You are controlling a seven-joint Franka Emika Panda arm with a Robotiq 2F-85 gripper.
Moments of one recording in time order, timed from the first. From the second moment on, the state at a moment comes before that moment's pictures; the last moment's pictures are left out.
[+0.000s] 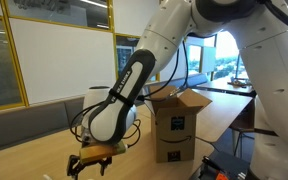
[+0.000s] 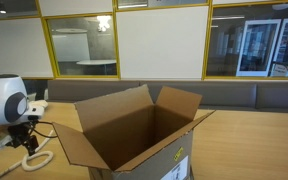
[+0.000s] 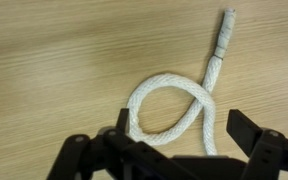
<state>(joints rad) 0.38 0.41 0.28 -2.24 -0.01 2.80 0.75</state>
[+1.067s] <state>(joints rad) 0.55 0.63 0.15 -2.07 0.01 2.81 0.71</state>
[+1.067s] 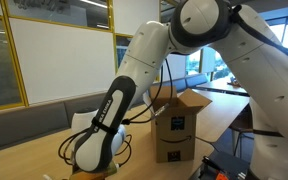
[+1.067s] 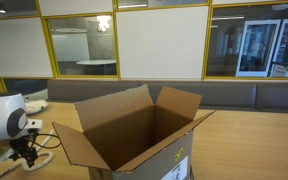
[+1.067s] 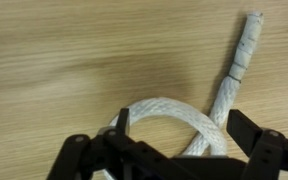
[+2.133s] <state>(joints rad) 0.68 0.72 0.06 -1.93 -0.01 2.75 0.67</state>
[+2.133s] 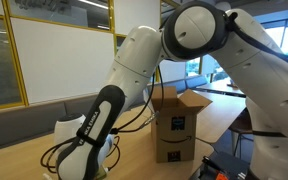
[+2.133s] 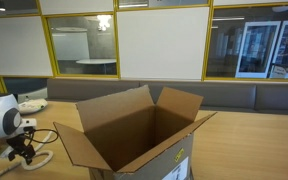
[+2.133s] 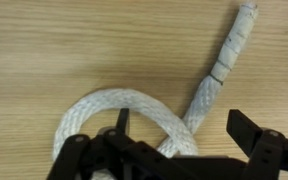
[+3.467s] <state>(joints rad) 0.70 0.80 0.00 -1.77 -0.04 2.64 0.63</state>
